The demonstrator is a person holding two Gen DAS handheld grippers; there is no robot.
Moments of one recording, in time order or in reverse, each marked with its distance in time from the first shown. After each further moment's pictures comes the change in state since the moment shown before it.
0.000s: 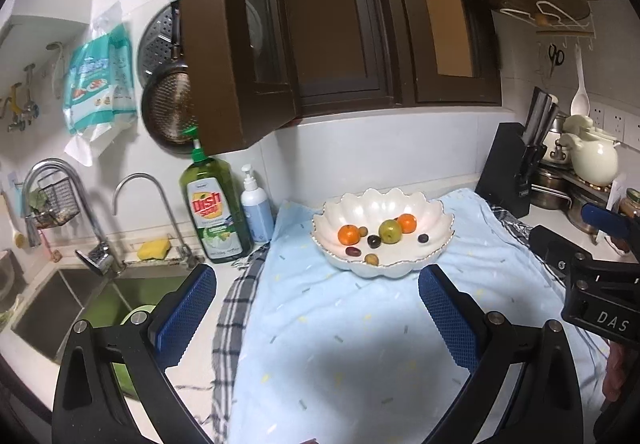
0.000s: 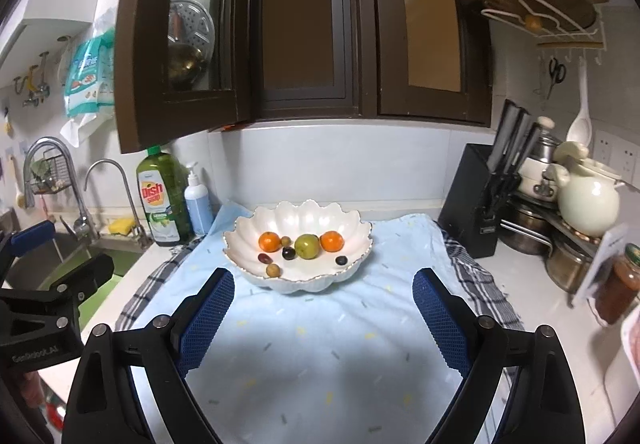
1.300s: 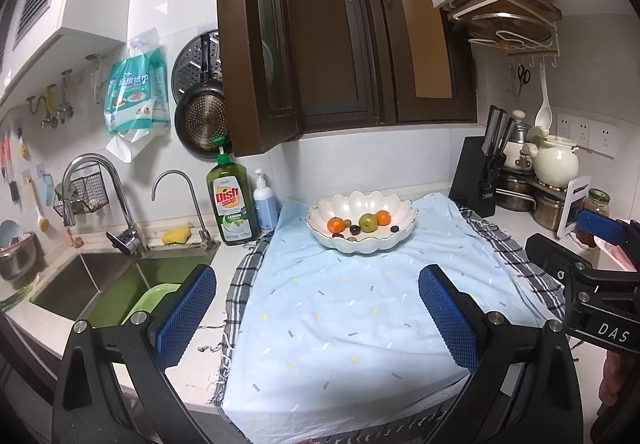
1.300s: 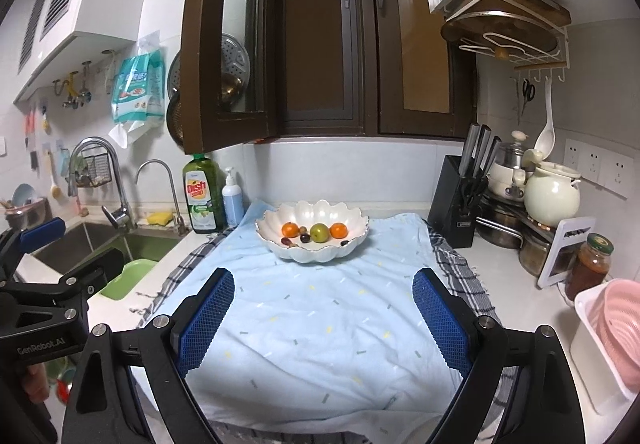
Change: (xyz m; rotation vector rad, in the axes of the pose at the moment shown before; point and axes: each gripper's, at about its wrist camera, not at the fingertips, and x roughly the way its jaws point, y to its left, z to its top) left arm -0.151 -0.027 -0.044 -0.029 -0.060 0.012; right arm -0.149 -0.015 -0.042 -0.027 -0.060 0.061
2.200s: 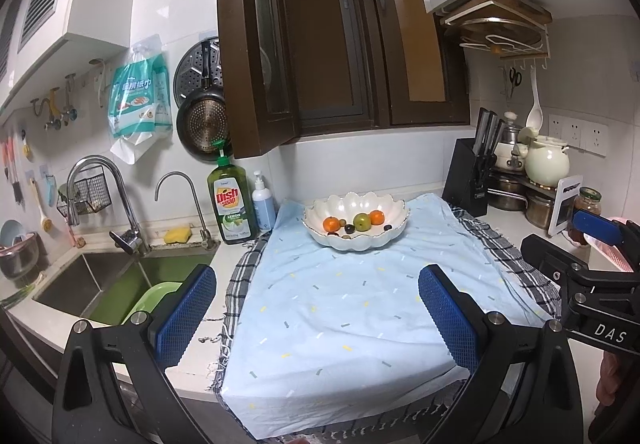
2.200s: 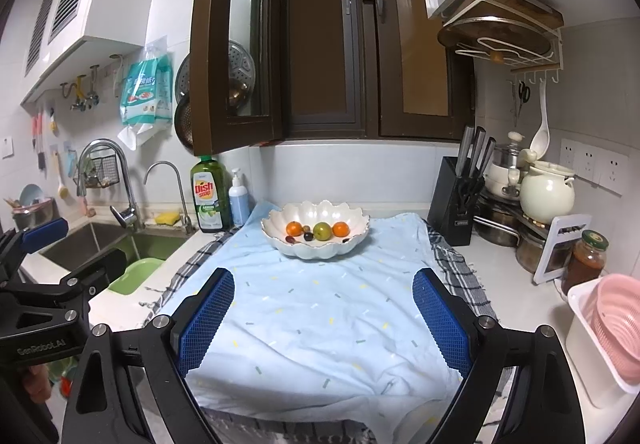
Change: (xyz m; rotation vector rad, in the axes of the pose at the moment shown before) left arm -0.027 -0.012 -0.007 0.003 -0.013 -0.001; right arm -0.023 -0.003 -0.008 0.002 -0.009 0.016
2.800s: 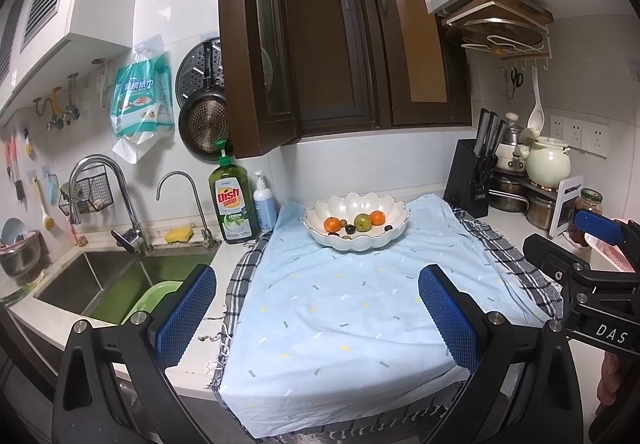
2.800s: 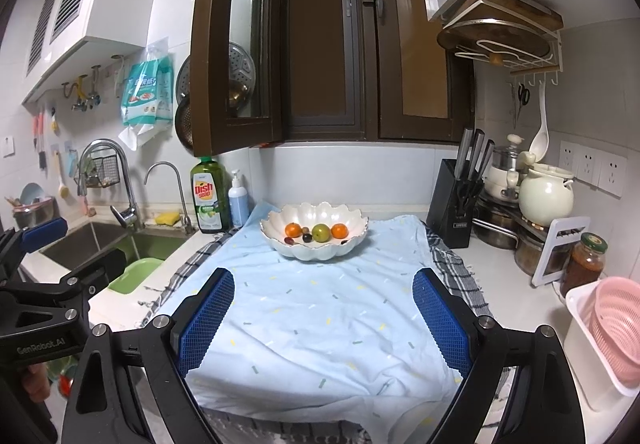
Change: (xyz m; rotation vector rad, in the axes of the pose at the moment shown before) left arm -0.001 -0.001 0.001 -0.008 0.002 0.006; right arm -0.001 0.001 -0.001 -0.002 -0.001 -0.004
